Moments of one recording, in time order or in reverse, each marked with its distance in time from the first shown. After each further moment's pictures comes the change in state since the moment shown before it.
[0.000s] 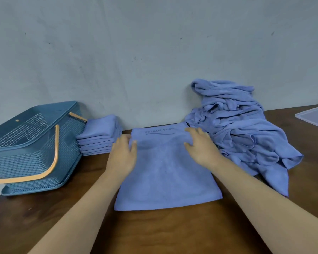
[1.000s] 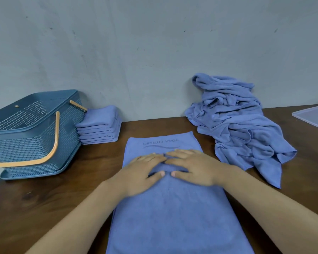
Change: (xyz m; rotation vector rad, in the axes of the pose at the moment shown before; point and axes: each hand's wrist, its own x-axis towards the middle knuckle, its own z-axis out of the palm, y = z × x) left_hand -0.078 0.017 0.005 0.198 -0.546 0.509; right_hand -0.065 -0.002 -0.001 -0.332 -0.478 -0.511
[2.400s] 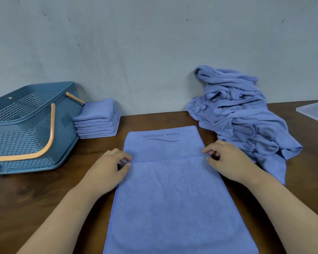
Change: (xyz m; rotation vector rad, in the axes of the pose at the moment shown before) left_hand -0.049 -0.062 -0.008 -0.101 0.272 -0.233; right_hand -0.053 0.046 0.008 0.285 0.407 0.403
